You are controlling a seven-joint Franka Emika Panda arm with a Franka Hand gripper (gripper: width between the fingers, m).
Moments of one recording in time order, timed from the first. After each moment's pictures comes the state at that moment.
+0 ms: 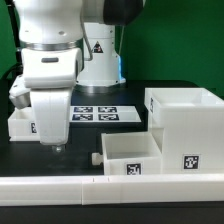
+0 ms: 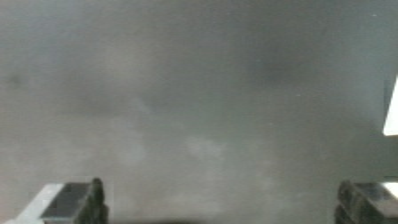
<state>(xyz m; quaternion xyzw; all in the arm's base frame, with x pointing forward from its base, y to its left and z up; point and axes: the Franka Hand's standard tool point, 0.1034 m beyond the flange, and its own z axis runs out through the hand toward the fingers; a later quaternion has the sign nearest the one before) 0.527 -0.092 0.030 -0.71 -0.70 0.02 0.07</state>
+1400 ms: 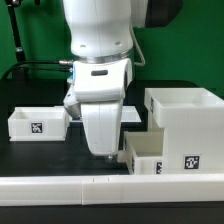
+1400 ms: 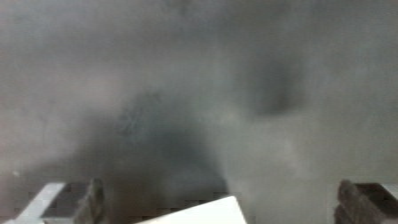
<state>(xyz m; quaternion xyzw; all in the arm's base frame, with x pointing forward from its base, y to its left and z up) 0.538 -0.001 0.021 -0.76 -0.64 0.01 0.09</state>
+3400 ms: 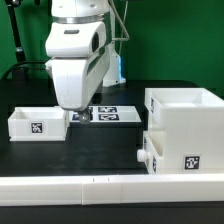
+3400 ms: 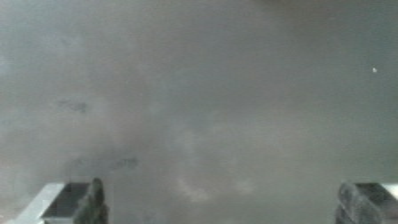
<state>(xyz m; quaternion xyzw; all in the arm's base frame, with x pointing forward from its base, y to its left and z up) 0.485 -0.038 0.065 -0.79 -0.60 0.02 0.07</state>
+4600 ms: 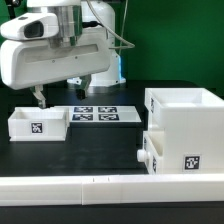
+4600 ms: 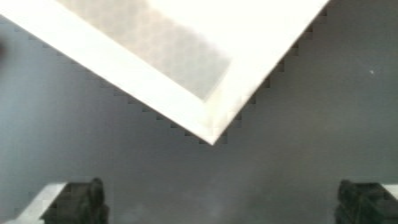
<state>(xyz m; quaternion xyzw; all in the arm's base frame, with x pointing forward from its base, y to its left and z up) 0.450 -0.088 0.071 -0.96 -0.27 0.00 0.02</state>
